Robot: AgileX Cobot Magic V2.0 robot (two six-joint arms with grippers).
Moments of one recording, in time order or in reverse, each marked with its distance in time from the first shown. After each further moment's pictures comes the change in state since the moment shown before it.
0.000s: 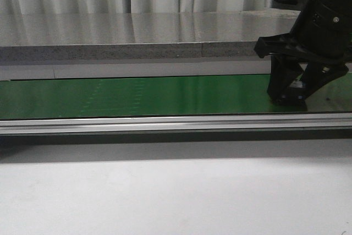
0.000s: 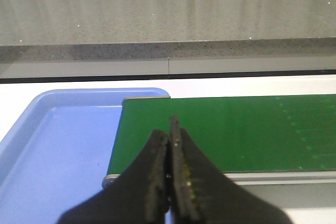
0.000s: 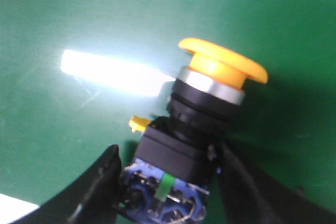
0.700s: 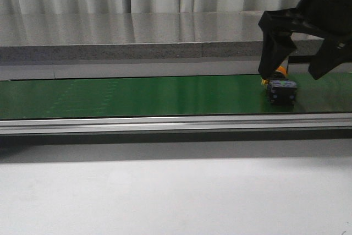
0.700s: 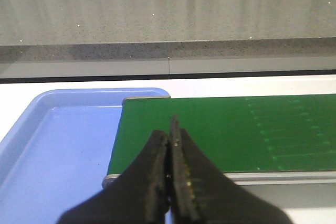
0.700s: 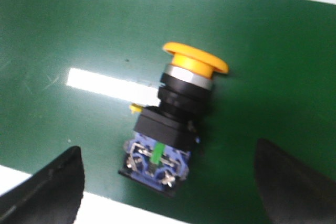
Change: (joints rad) left arm 0.000 0.000 0.000 0.000 0.000 0.000; right arm 0.000 -0.084 0.002 0.002 0.008 0.003
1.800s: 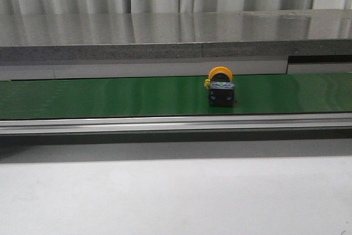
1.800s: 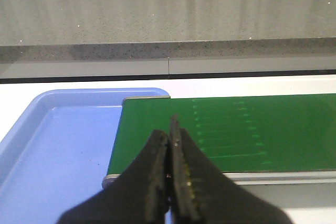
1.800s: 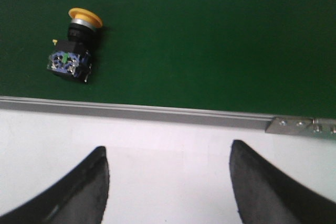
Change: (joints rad) left arm 0.000 0.000 0.000 0.000 0.000 0.000; right arm -0.091 -0.619 0.311 -0.006 0.047 0.090
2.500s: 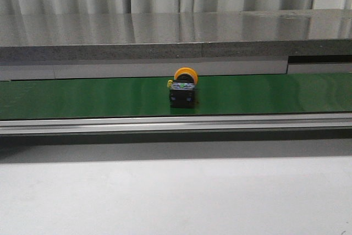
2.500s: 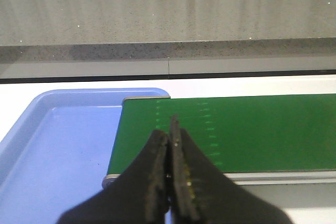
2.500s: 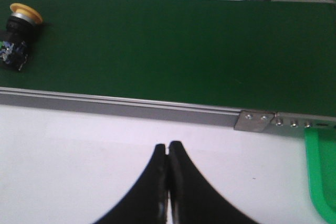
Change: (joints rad) left arm 0.000 0.000 0.000 0.000 0.000 0.000; right arm 0.000 -0.143 0.107 -0.098 -0.024 0.006
